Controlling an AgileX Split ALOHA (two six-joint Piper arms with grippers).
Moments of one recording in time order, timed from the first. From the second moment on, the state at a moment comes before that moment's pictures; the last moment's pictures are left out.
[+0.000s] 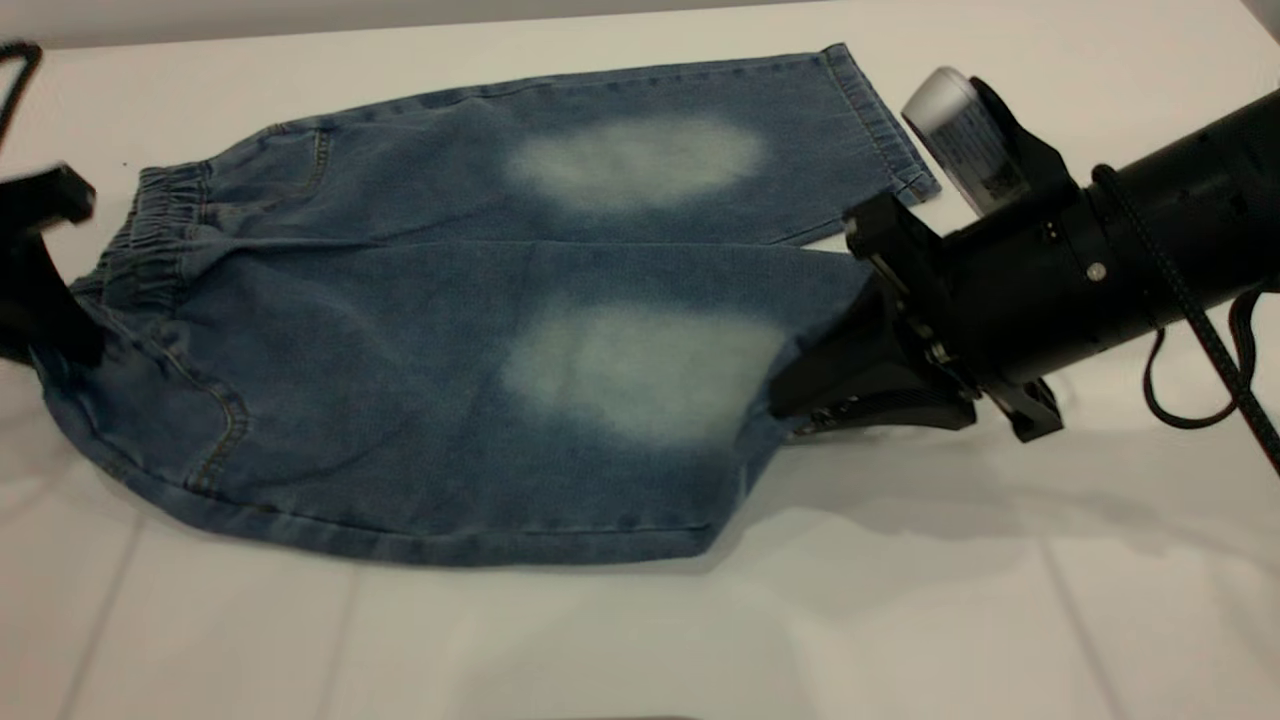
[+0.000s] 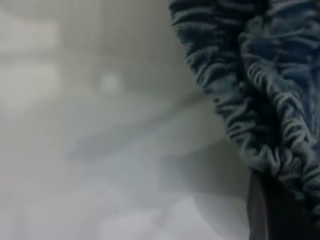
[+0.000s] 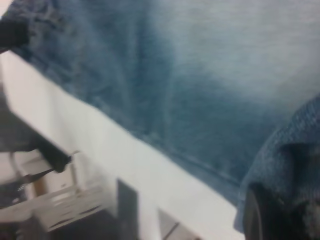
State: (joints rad) left arm 0.19 1.89 -0.86 -0.57 0.41 0.40; right arm 0.22 2.13 -0.72 1.82 0.88 -1.35
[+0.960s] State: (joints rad) left arm 0.18 1.68 -0.85 -1.20 0.10 0.40; right arm 0.12 2.15 -1.21 1.80 0.73 -0.96
